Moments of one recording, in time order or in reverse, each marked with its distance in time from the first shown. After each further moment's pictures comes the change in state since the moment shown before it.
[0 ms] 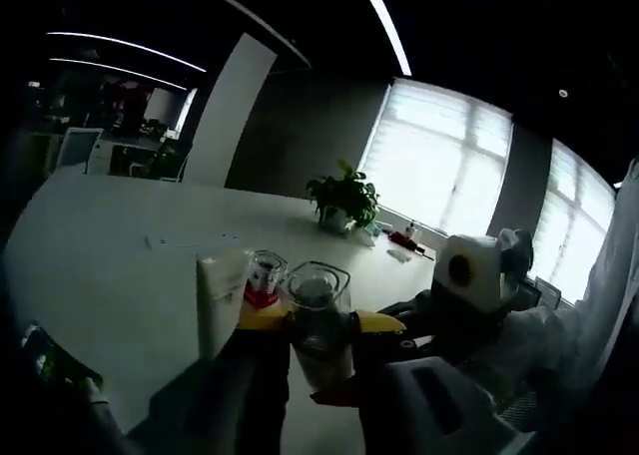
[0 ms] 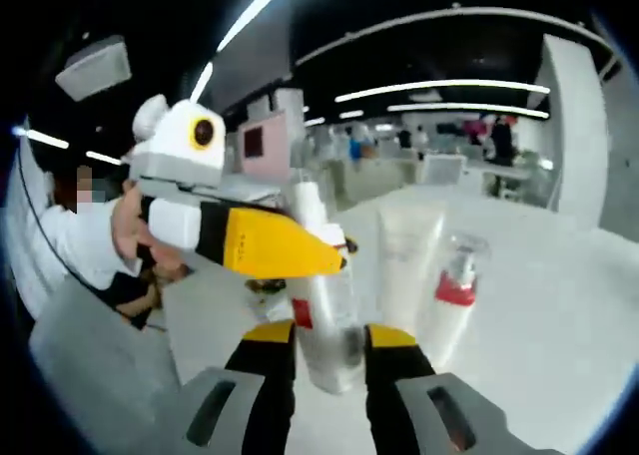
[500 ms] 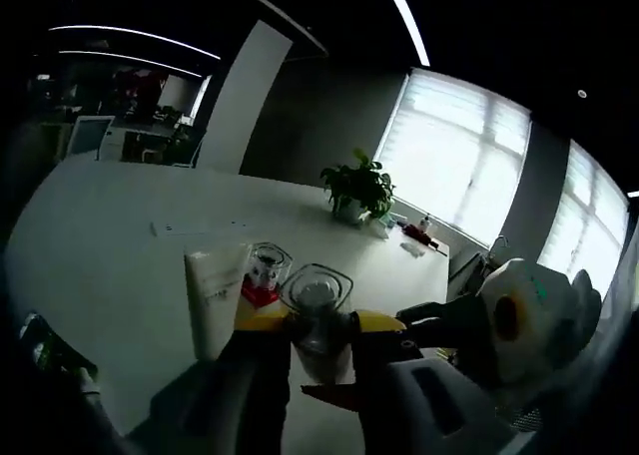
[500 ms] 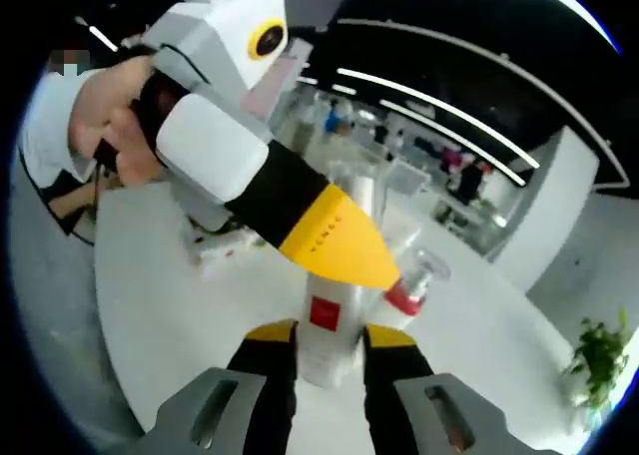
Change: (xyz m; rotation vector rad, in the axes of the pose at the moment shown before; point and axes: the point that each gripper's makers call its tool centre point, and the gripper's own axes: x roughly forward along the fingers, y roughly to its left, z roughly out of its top) left arm 0.017 -0.005 -0.002 -0.045 0.034 0.080; right arm -0.007 -0.025 -0.005 -0.365 0.123 -0.279
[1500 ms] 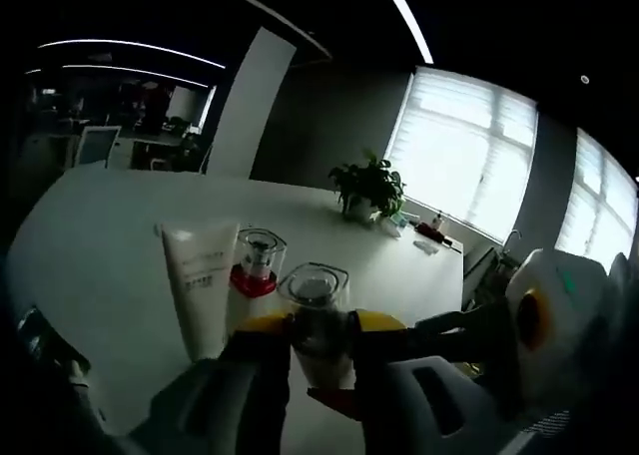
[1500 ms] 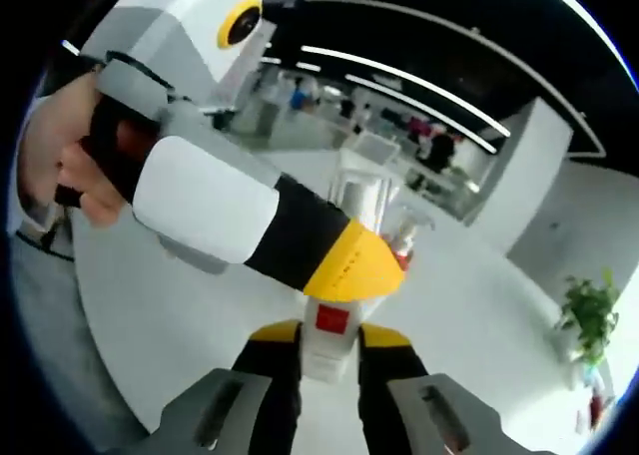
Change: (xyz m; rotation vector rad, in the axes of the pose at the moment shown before) left arm 0.014 -0.005 -0.024 0.076 -0.012 0.040; right arm -0.002 -0.001 -0.032 0.154 0.098 -0.096
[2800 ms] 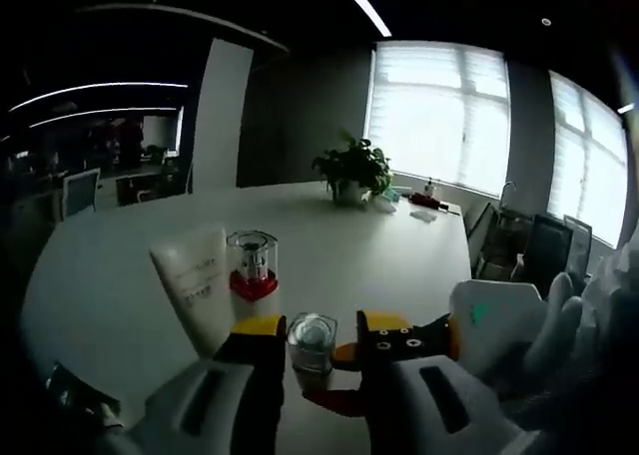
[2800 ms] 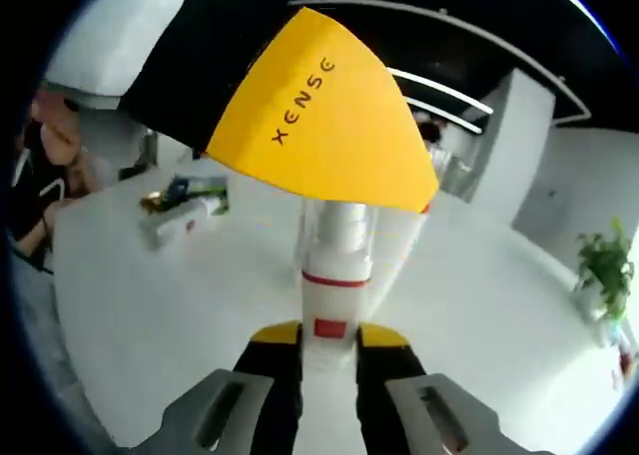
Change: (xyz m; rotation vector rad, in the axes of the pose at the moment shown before) left arm 0.003 0.004 -0.010 0.204 0.045 -0.019; right arm 0.046 0.013 -0.043 0.129 -0.007 -0.013
